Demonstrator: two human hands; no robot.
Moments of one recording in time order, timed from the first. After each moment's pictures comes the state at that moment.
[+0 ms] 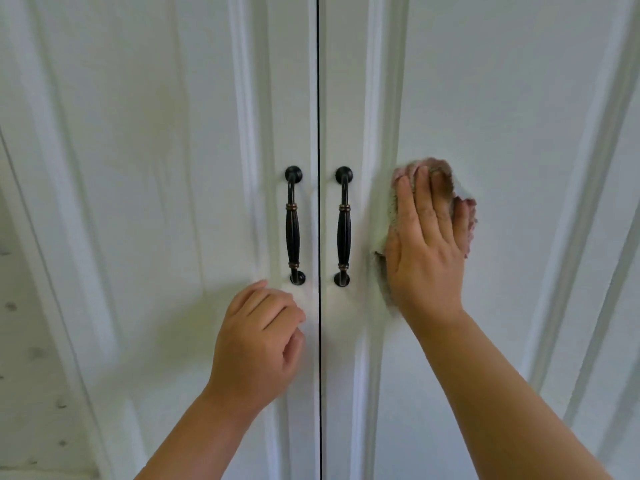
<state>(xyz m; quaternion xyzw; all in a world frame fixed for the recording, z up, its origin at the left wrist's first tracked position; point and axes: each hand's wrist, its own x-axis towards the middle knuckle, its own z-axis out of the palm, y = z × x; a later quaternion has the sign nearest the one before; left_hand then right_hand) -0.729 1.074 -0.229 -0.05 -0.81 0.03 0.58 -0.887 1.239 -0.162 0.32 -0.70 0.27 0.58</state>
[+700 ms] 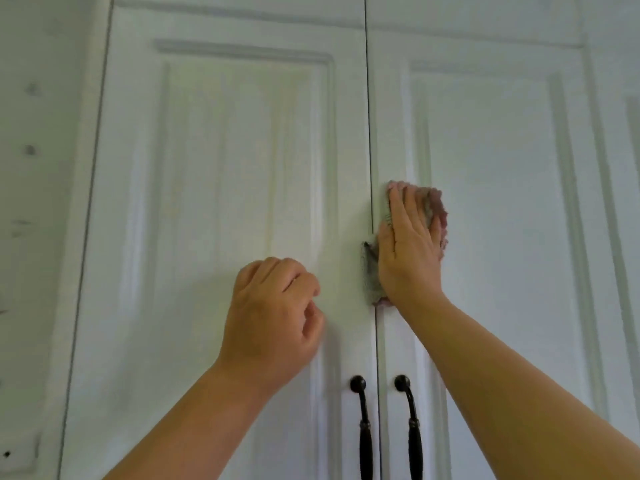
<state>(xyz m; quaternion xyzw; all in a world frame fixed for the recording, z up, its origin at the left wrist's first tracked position) -0.716 1.005 0.029 -0.12 -0.73 0.06 0.67 -0.836 1.164 0.091 0.30 -0.69 0.38 0.53</state>
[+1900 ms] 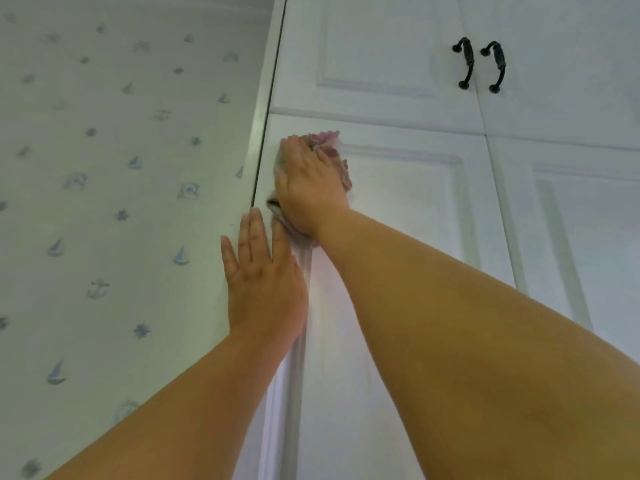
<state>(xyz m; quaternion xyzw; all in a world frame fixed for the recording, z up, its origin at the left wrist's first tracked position) -0.687 0.824 0.162 0.18 -0.69 0.09 0.70 -0.697 0.895 0.299 0.46 -0.61 0.22 0.61</state>
